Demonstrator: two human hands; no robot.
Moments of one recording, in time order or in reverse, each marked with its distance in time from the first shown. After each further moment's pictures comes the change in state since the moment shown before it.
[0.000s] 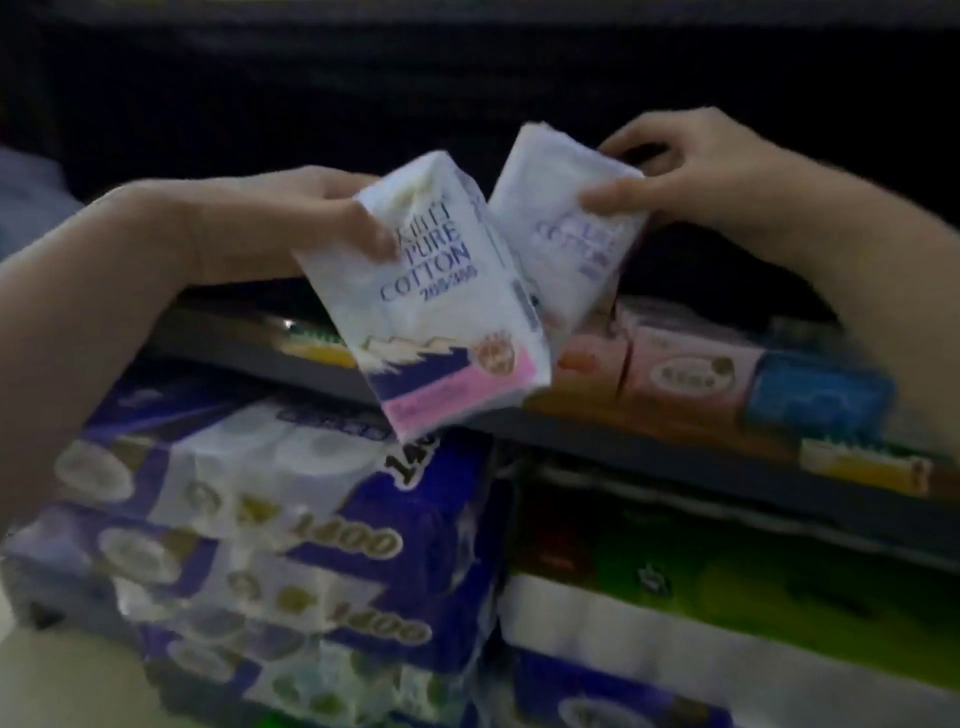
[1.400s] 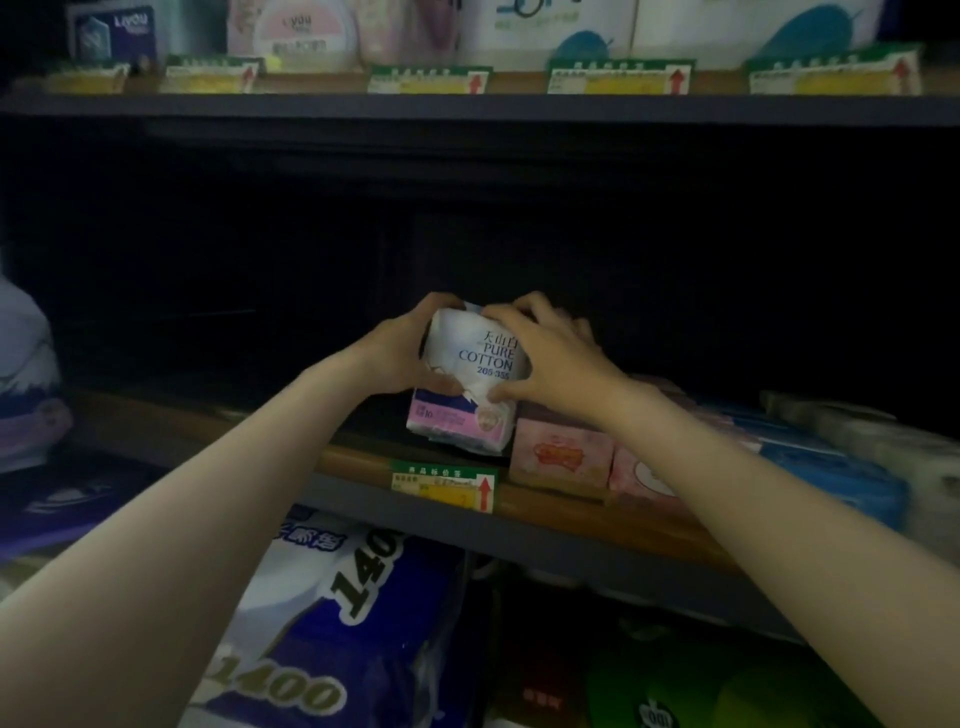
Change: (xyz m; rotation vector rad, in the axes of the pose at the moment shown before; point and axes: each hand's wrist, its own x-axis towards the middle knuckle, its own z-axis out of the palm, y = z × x) left_hand 0.157 -0.060 0.038 0.356 0.243 0.088; right_hand 0.069 0.079 0.081 -0.544 -0.023 -0.175
